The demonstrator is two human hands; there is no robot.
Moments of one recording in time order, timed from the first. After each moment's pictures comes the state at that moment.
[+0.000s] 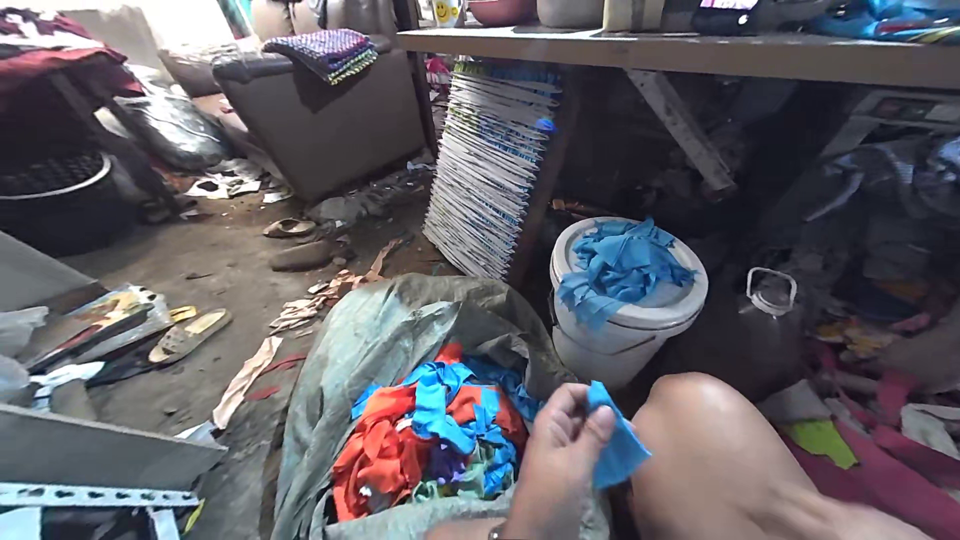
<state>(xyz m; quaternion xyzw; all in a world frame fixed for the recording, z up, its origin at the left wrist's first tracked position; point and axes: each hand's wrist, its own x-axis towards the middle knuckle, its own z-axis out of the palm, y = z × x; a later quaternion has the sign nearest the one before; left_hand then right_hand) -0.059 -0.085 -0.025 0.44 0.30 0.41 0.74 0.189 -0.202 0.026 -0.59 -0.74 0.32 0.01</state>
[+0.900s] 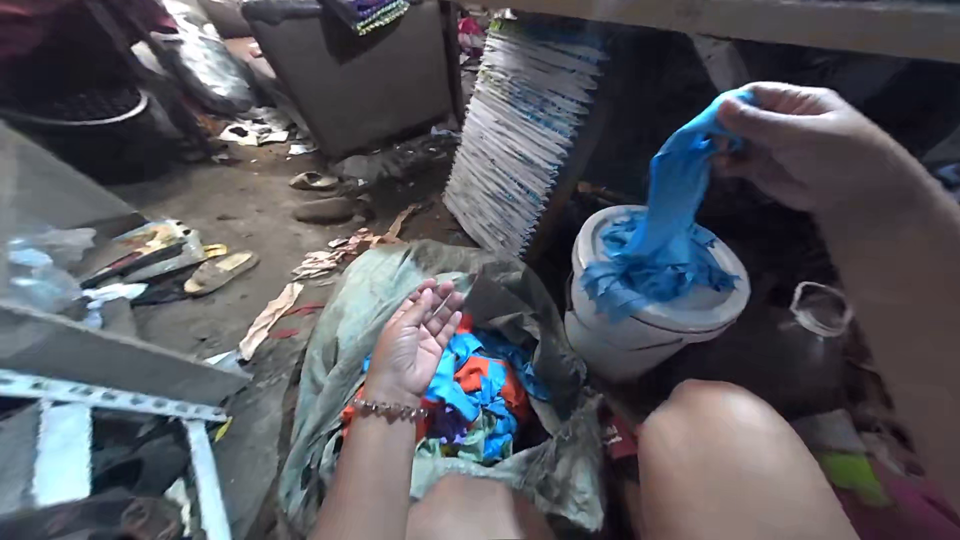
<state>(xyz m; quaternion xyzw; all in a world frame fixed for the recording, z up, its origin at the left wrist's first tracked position) -0.172 0.031 -0.027 0.15 0.48 0.61 0.62 0.211 0.070 0.128 -0.45 -0.64 0.35 0.51</state>
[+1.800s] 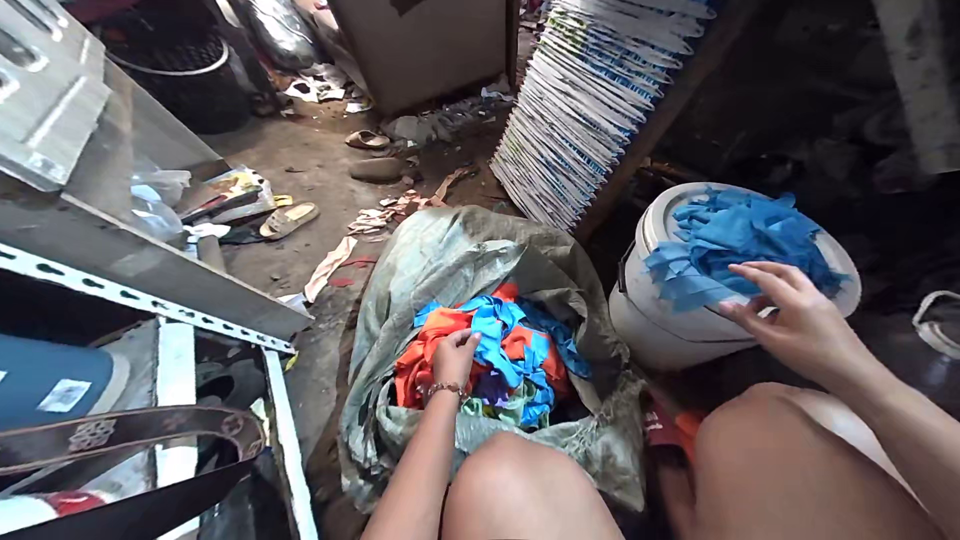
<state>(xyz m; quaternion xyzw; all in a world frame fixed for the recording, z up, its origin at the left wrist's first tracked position) -0.246 0.016 -0.205 0.44 0.77 0.26 0.37 0.192 0.003 -0.070 -0.62 -0.72 0.13 0.28</state>
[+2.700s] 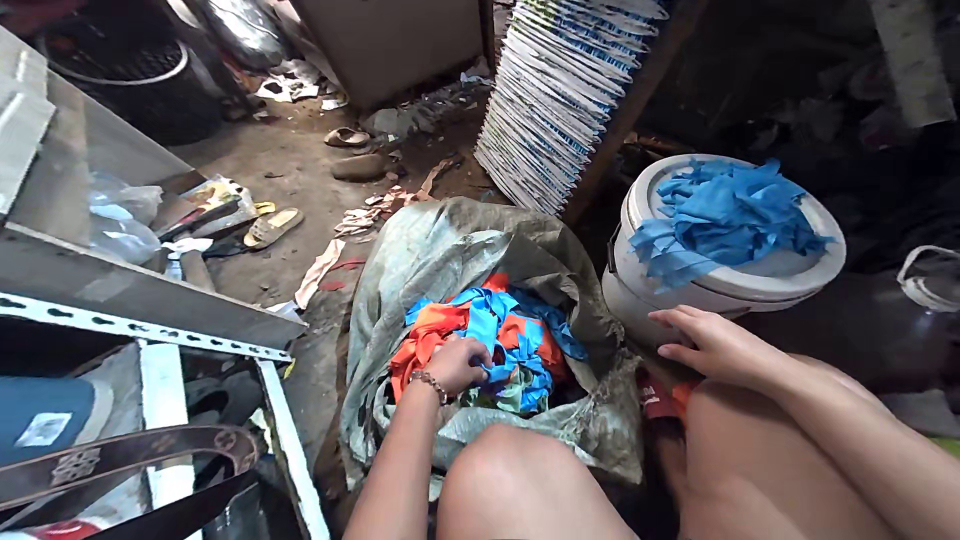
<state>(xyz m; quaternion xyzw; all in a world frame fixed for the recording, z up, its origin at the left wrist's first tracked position) -0.251 0.023 -0.159 0.71 0.56 -0.14 0.41 0.148 -0.007 -0.087 -0.60 -0.72 0.36 -0.04</state>
